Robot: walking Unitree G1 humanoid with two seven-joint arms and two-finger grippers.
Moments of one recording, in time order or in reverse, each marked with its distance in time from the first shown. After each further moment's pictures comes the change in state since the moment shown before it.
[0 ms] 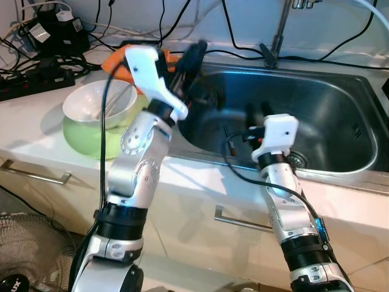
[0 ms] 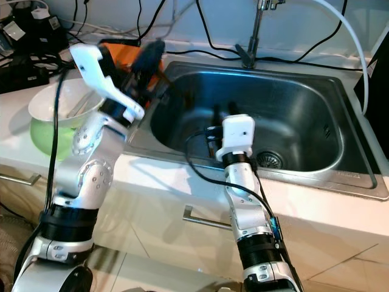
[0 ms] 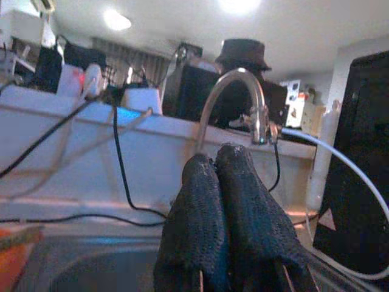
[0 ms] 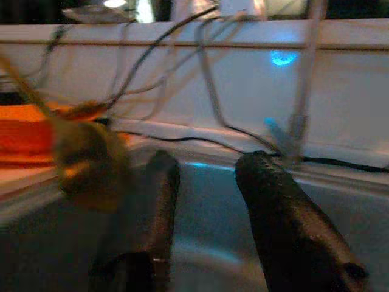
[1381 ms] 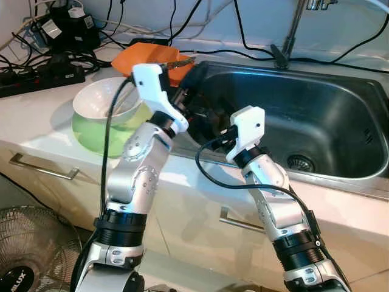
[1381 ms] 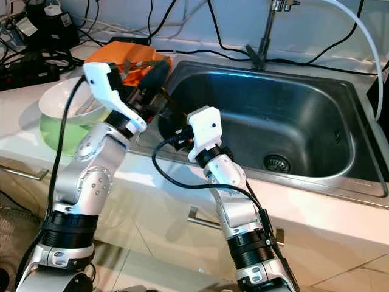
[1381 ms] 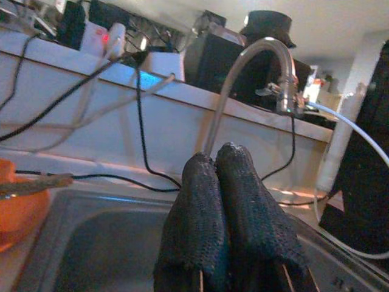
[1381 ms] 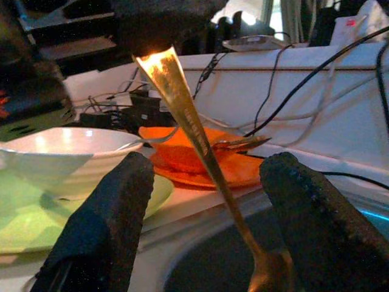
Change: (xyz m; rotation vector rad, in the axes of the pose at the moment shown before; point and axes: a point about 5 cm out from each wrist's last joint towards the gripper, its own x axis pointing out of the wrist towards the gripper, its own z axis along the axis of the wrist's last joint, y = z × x) left arm -0.011 0.008 -0.015 -0.069 0.079 0.032; right arm 0.005 0.047 0.028 0.131 -0.042 0.394
